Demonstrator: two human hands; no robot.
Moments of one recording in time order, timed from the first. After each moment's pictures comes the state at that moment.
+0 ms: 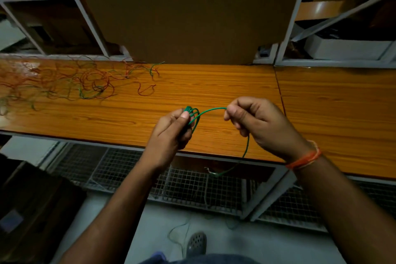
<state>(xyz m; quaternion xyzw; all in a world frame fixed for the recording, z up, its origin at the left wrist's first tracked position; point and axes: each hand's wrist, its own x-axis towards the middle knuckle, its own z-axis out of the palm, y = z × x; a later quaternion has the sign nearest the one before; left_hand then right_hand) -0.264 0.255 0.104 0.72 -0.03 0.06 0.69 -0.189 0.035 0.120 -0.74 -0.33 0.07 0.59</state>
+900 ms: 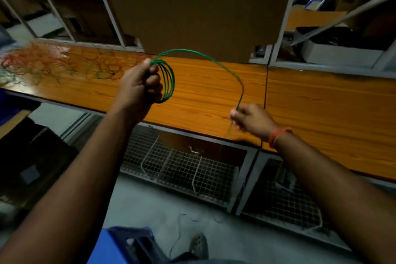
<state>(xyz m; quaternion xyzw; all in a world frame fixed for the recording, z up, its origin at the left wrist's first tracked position) -0.280 0.219 0.155 0.57 0.02 0.13 0.81 -0.171 -0.059 0.069 -0.86 -0.22 0.15 0.44</state>
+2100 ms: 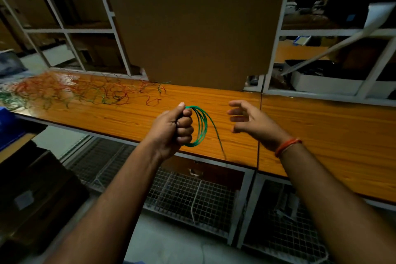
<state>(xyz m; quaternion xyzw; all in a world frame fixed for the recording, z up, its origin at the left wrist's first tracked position) -0.306 0.142 0.156 0.49 0.06 0.00 0.87 -0.188 -0.073 0.142 -0.77 -0.25 0.18 0.56</state>
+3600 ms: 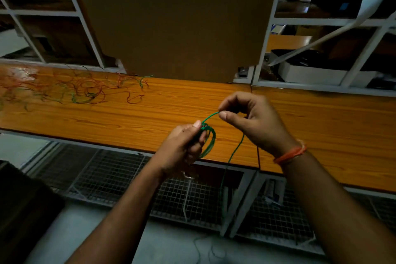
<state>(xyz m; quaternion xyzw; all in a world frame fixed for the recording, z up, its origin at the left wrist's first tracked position) -0.279 0.159 0.105 0.62 -0.04 -0.04 0.78 -0.212 -0.037 0.163 -0.79 -0.34 -0.03 0.51</state>
